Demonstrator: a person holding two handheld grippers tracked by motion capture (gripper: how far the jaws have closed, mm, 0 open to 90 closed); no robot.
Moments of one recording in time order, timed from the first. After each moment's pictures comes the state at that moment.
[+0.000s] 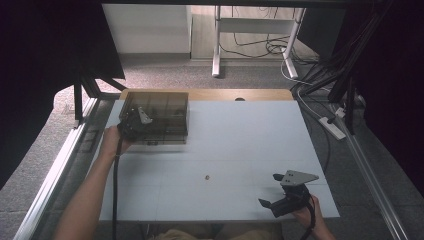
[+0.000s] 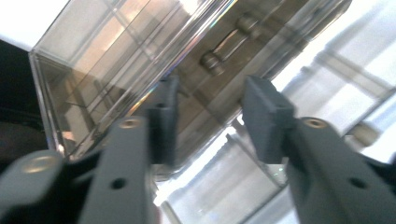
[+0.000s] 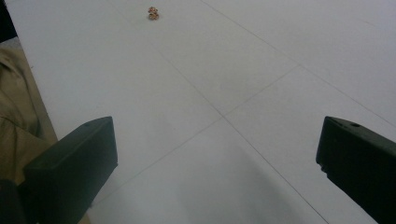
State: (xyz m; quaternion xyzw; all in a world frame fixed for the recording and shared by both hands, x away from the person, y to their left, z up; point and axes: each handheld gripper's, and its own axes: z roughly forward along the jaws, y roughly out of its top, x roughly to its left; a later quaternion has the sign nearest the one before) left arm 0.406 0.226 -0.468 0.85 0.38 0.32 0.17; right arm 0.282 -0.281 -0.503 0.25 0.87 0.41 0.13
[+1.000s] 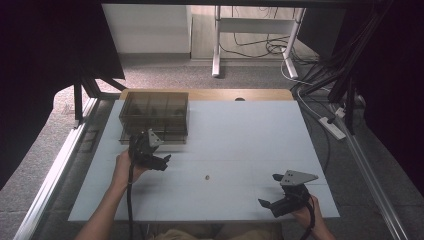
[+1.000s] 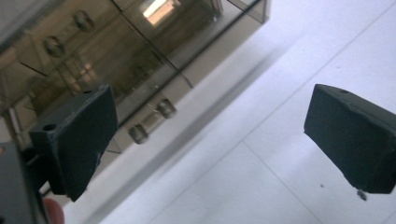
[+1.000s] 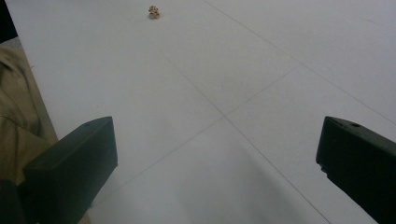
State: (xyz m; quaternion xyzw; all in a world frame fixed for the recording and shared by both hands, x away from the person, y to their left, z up) left arm 0.336 0.176 -0.482 0.85 0.39 0.26 0.24; right arm 0.282 -0.281 -0.504 0.25 0.87 0.41 0.12
